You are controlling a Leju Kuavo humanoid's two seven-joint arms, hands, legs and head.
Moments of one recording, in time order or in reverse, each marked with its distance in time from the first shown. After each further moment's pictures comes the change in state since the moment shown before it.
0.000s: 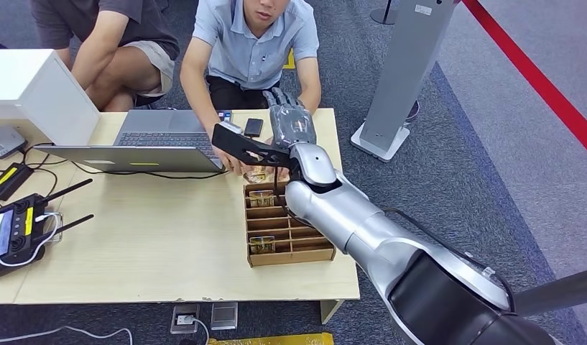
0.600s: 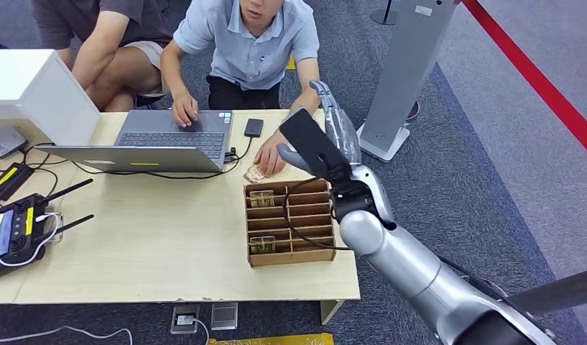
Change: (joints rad) left arm 0.020 0.004 0.000 0.002 0.060 0.008 -0.016; right arm 0.364 -0.338 -0.185 -0.873 -0.279 -0.111 0.000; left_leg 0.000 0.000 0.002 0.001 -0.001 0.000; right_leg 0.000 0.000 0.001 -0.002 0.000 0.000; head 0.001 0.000
